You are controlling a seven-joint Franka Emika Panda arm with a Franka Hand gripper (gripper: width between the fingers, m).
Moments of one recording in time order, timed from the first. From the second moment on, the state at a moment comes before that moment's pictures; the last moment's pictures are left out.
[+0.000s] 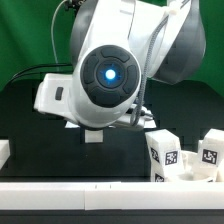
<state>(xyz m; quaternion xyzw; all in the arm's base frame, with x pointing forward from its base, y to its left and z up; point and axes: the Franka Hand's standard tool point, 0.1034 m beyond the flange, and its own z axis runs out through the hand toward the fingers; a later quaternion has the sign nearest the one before) 0.444 -0.067 0.037 0.86 -0.05 -0.49 0.10</state>
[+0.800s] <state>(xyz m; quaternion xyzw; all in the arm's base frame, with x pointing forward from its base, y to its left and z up) 0.432 -0.063 0.011 0.86 -0.12 -0.49 0.10</state>
